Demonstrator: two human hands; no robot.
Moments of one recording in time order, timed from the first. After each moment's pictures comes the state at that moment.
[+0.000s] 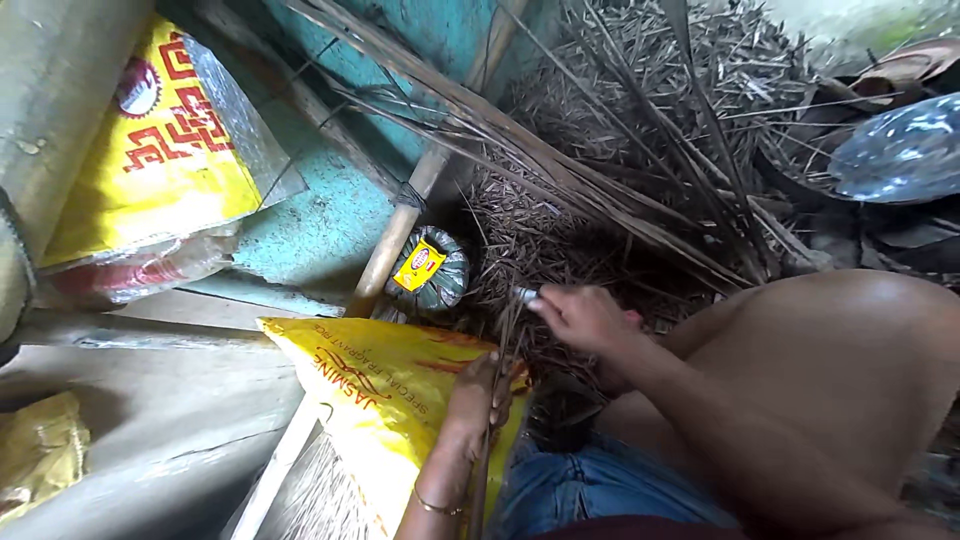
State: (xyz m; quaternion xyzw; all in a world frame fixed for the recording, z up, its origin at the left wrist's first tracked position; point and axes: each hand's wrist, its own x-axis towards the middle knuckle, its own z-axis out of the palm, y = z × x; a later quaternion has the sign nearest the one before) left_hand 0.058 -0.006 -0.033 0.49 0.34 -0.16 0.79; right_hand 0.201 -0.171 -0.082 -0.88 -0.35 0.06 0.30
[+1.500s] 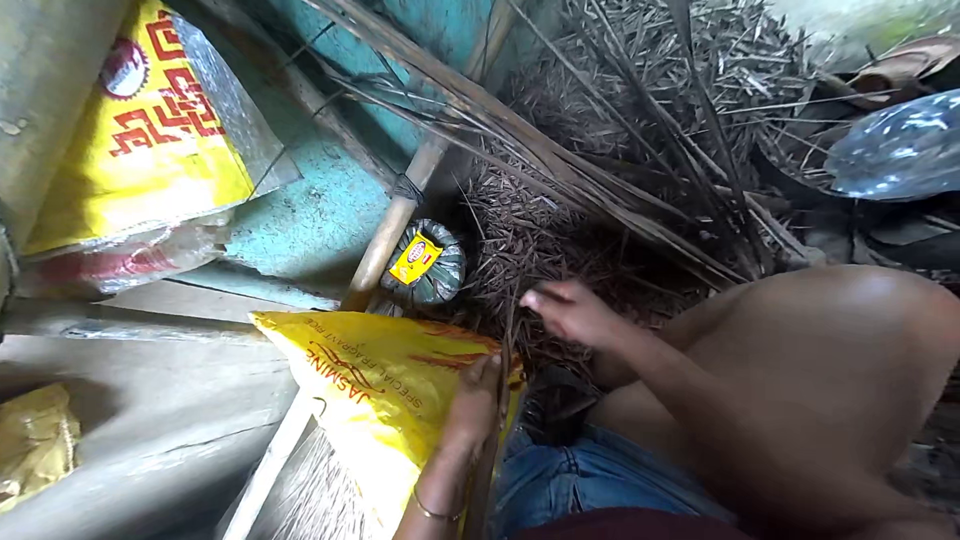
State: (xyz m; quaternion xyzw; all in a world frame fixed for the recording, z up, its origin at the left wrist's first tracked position) left_hand 0.051 -0.017 -0.029 0.60 0.35 -0.16 0.70; right_hand 0.201 -0.169 -0.062 -0.75 -0.18 0.37 0.51
